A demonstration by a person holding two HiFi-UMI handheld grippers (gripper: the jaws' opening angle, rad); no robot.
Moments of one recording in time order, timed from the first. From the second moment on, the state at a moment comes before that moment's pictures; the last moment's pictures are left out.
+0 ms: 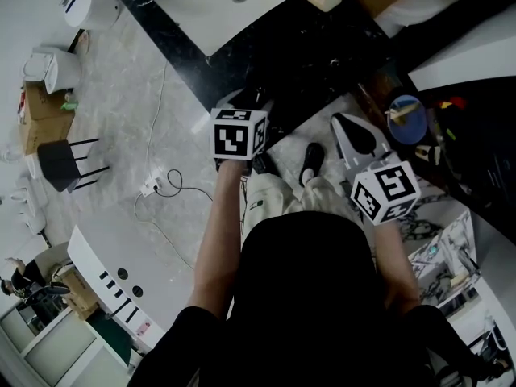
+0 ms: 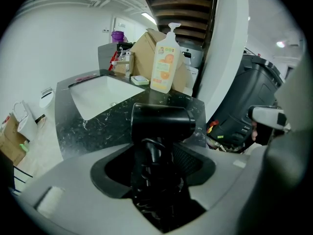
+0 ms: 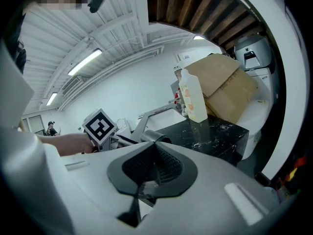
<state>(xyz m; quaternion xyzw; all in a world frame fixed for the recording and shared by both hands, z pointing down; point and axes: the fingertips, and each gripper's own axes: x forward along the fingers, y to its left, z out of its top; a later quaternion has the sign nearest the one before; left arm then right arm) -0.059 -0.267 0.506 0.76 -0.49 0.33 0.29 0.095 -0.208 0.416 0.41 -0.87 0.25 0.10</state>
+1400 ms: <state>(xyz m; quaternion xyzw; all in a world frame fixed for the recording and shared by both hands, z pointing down) -0.147 -0.134 0.432 0.87 -0.35 0.26 0.22 -0.037 -0.076 0.375 0.54 -0.81 0.21 0.08</state>
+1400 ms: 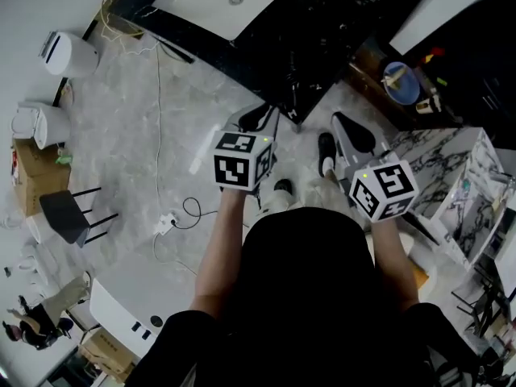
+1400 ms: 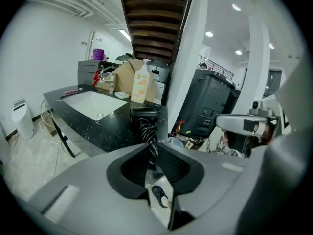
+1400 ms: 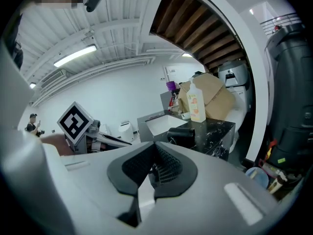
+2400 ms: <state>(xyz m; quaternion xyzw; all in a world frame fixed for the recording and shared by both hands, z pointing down) -0.164 -0.038 0.370 0.93 -0.26 0.19 0.19 -0.058 0.031 0.338 0.65 -0.74 0.17 0.06</state>
